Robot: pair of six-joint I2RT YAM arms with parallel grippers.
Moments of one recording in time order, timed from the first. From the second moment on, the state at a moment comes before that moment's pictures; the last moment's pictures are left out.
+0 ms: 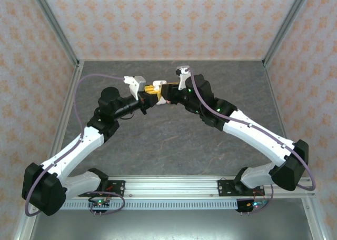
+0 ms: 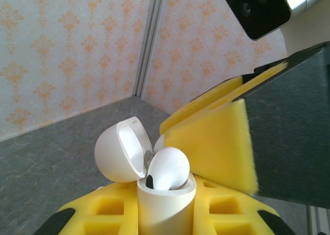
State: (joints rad) left arm -0.42 1.11 0.81 0.28 0.51 -0.23; right arm 0.84 1.35 1.30 -0.25 0.05 0.53
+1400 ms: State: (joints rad) left arm -0.41 1.11 0.81 0.30 0.55 -0.23; right arm 0.75 1.33 1.39 -0.30 -0.15 0.60
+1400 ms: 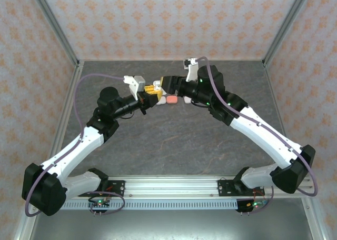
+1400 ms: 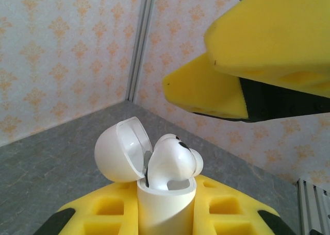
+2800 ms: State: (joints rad) left arm -0.41 1.11 0.81 0.29 0.55 -0.23; right arm 0.74 1.36 1.43 -0.43 -0.15 0.54
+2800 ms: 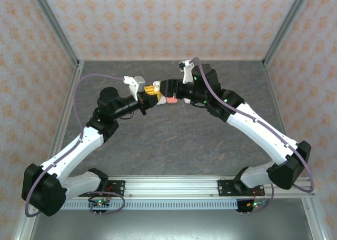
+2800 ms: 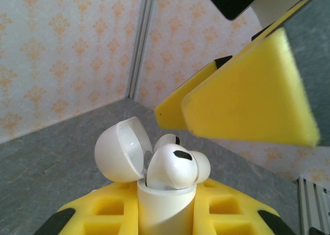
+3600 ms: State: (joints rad) left arm -0.41 1.11 0.81 0.28 0.55 -0.22; right arm 0.74 1.38 1.40 -0.43 -0.24 0.53
